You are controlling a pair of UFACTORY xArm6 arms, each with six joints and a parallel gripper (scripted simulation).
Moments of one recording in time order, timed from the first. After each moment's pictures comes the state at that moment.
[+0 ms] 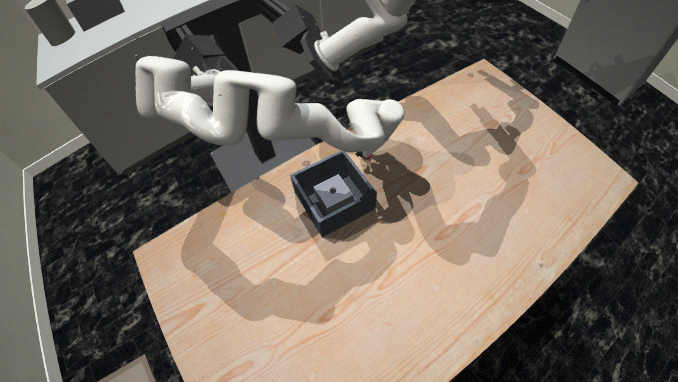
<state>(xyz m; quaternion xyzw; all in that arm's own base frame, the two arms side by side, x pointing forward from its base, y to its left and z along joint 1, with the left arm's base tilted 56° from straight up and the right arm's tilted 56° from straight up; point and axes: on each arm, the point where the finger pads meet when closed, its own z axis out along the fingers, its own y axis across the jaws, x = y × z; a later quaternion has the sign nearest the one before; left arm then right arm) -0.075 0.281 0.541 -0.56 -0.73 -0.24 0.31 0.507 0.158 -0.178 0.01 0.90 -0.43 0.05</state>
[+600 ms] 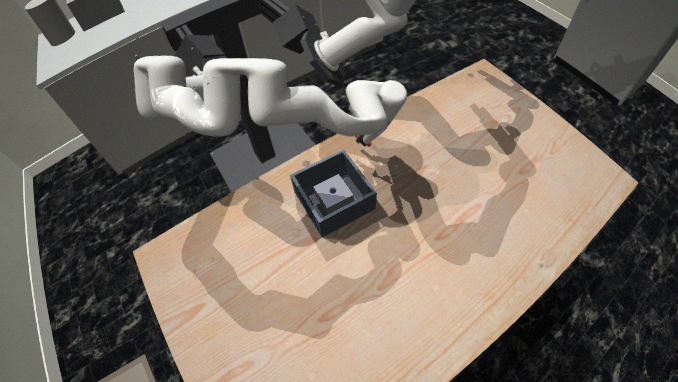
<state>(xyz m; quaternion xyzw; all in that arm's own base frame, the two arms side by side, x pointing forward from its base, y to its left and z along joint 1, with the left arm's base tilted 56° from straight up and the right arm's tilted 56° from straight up) -0.075 0.281 0.541 -0.56 -0.73 -0.24 0.31 0.480 0.207 -0.140 0.01 0.90 -0.43 0.05</state>
